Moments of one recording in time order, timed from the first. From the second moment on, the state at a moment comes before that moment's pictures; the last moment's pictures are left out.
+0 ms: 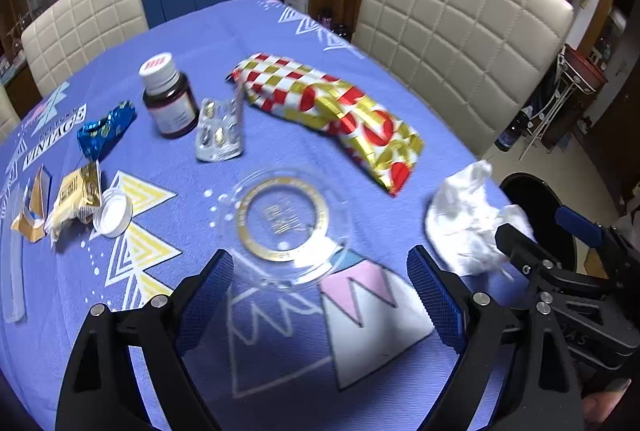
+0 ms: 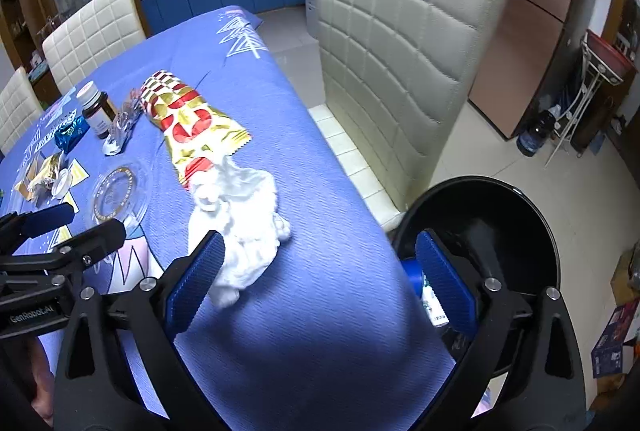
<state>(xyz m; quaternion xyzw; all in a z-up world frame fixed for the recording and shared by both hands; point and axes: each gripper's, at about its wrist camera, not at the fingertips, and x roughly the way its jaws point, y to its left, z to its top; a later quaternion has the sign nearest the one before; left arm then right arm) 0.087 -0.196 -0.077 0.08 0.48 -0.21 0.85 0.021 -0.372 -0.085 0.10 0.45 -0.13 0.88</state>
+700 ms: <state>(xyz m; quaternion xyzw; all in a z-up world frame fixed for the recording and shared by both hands) 0.123 -0.194 -0.101 0.11 0.49 -0.19 0.84 0.060 -0.355 -0.108 0.09 0.48 -0.12 0.87</state>
